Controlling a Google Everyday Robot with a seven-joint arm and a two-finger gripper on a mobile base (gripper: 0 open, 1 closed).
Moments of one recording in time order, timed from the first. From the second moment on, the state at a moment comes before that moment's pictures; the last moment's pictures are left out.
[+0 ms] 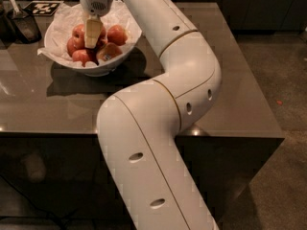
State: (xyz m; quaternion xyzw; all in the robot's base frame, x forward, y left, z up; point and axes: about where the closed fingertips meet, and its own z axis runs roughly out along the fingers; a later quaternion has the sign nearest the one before) arm 0.757 0.179 0.931 -0.77 0.58 0.04 0.25
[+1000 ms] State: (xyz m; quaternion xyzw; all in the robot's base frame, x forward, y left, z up) arm 0.753 0.182 0.924 -0.78 0.57 0.05 0.25
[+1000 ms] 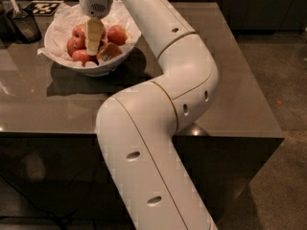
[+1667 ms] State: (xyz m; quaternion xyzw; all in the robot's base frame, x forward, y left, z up) arm 0.753 0.183 0.918 -0.78 0.57 0.05 0.24
